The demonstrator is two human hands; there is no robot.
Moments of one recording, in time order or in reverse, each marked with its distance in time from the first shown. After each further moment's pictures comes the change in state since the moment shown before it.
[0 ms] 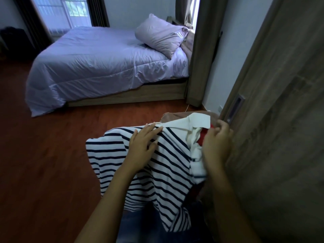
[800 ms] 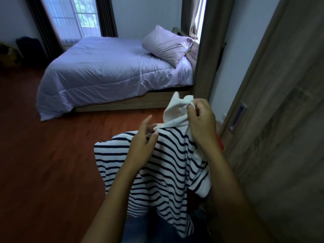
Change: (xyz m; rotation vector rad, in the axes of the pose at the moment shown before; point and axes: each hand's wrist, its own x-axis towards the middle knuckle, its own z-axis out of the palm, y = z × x) left_hand -0.007 0.032 -0.033 -0.431 0.121 -0.233; right_hand 0.003 -0.054 0.023 0.268 -0.330 -0.619
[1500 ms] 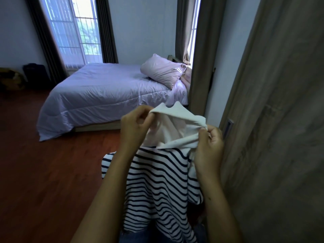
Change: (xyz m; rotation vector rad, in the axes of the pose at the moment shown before) left_hand 0.020 0.085 -0.043 0.024 0.336 0.408; right_hand -0.065 -0.062 -0.034 0.321 0.307 0.206
